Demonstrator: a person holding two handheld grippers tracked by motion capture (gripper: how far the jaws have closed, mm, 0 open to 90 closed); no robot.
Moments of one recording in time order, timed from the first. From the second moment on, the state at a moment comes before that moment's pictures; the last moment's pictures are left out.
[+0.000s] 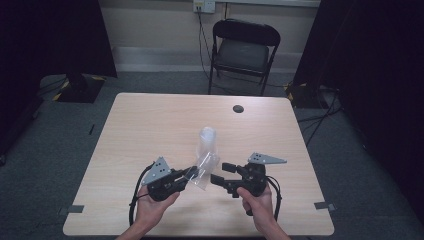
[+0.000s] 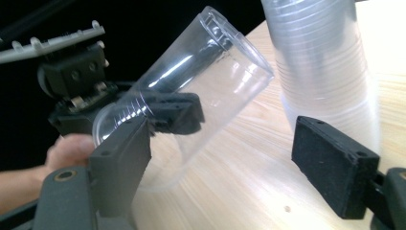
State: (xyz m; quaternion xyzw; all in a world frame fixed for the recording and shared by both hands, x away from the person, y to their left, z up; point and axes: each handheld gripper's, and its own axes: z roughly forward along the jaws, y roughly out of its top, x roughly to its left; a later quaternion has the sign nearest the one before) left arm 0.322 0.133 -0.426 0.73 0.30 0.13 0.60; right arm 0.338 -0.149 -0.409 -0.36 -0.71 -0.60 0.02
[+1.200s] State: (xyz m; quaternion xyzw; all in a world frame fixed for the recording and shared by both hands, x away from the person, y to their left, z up) left arm 0.331 0.130 -0.429 0.85 0.28 -0.01 0.44; right arm 0.319 -0.139 -0.405 -0.20 -0.83 -0.52 -0.09
